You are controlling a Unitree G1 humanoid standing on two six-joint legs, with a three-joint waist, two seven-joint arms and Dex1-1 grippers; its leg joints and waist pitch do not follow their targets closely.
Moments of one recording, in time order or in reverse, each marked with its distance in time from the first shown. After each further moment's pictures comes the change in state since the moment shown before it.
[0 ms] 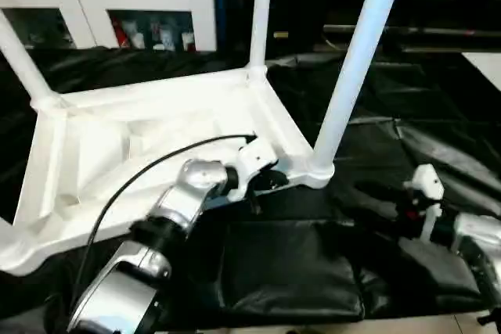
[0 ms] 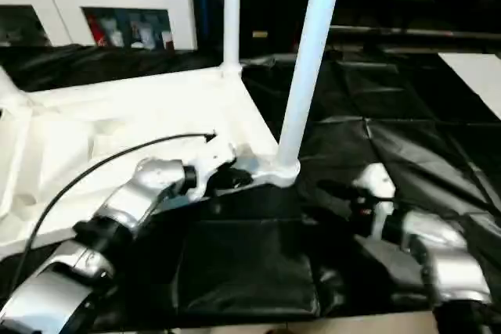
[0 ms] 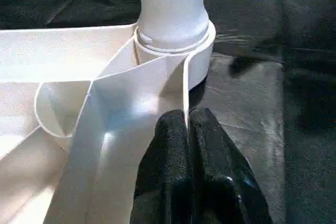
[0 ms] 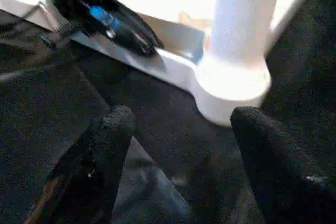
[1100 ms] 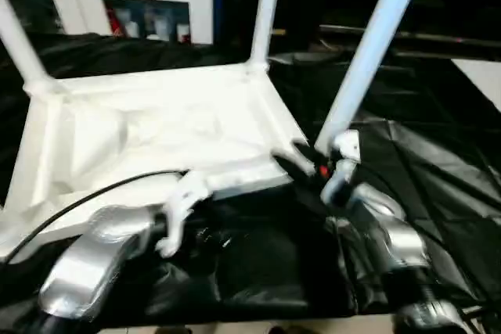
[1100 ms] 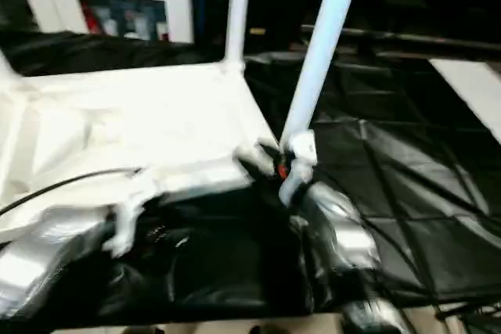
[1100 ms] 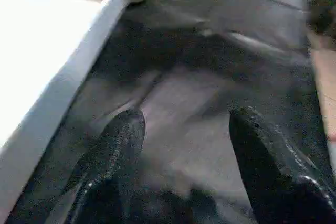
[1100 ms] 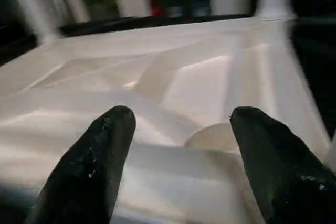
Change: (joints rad) left arm 0.593 0.347 0.197 -0.970 -0.258 0.586 -0.072; right arm -0.298 0.468 0.006 0.258 -0.049 -0.071 -0.588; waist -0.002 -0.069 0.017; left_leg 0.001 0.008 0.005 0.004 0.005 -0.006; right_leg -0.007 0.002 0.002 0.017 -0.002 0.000
